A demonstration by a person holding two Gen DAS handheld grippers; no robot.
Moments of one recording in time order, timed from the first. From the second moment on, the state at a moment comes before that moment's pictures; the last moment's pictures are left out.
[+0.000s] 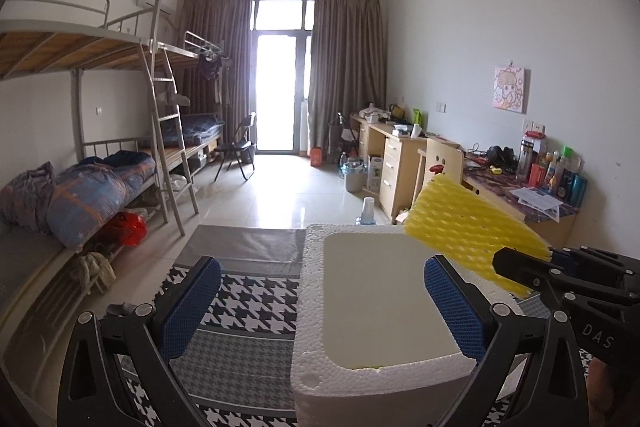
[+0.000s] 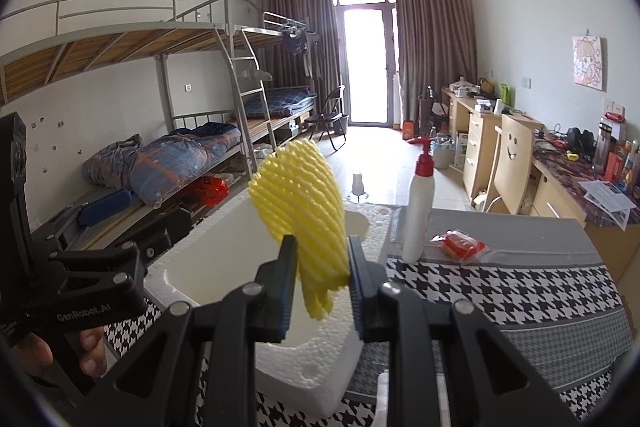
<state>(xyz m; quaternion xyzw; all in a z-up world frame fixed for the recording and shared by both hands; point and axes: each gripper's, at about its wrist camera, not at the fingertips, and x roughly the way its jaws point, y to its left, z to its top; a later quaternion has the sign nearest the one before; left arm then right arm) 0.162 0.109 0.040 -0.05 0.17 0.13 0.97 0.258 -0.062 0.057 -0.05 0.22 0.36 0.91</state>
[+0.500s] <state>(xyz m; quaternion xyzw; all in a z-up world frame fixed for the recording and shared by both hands) 0.153 0.119 0.036 -0.06 0.17 0.14 0.97 0.262 -0.042 0.054 -0.06 0.25 0.37 0.89</state>
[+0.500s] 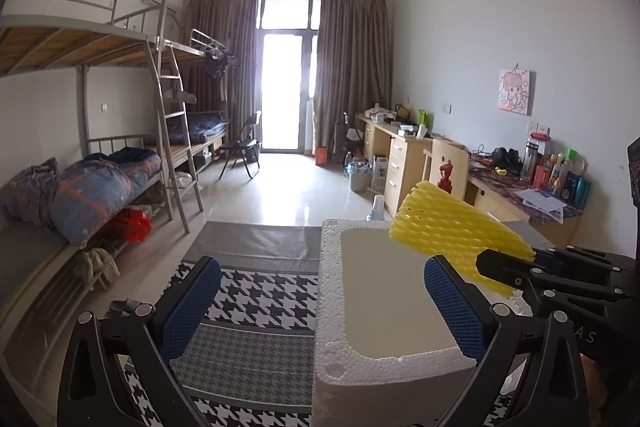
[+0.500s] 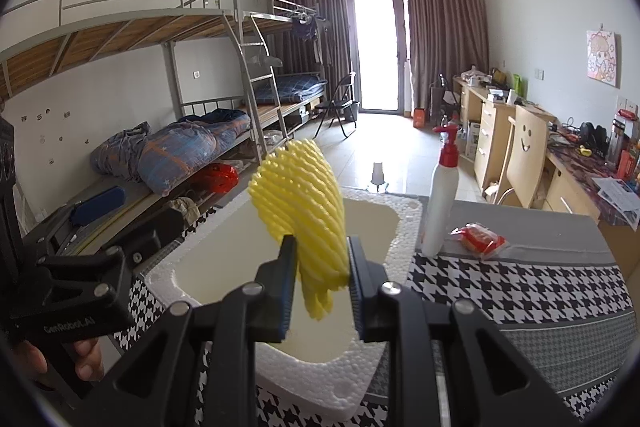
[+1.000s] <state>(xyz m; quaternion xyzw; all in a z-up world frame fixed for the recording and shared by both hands) 0.147 0.124 0.037 -0.06 0.17 0.15 0.97 0.272 -0.038 0.051 -0.04 0.27 0.38 0.89</state>
